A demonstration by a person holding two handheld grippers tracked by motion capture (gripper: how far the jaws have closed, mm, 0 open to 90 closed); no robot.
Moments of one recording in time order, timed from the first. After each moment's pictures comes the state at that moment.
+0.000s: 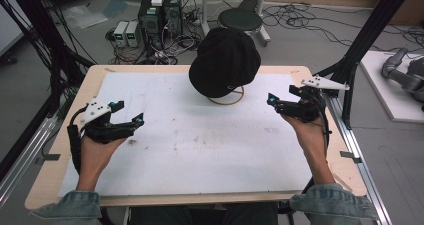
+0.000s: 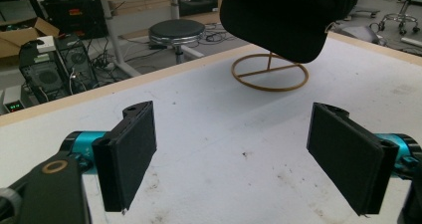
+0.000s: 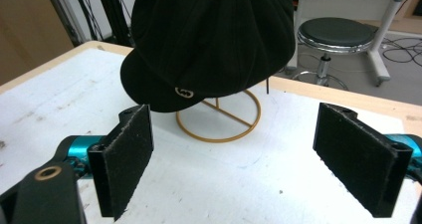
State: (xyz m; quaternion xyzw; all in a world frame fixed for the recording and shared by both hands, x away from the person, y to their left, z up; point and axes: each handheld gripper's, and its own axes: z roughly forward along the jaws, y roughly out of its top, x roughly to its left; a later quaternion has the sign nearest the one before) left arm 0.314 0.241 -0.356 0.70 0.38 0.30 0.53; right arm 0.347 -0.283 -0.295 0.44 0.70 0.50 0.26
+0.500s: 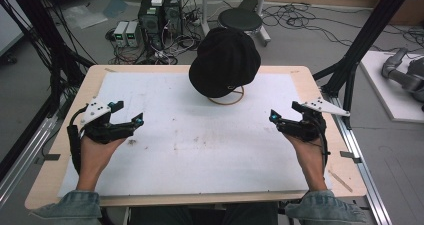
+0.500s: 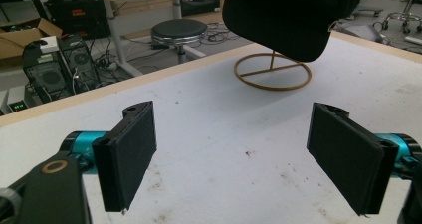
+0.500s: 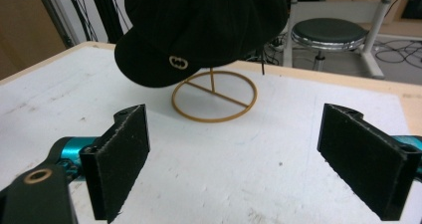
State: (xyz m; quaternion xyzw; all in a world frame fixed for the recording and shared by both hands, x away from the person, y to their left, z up) left arm 0.315 0.242 -0.357 0.70 0.38 0.30 0.53; right arm 0.322 -0.293 -0.340 0.45 0.68 0.51 0.27
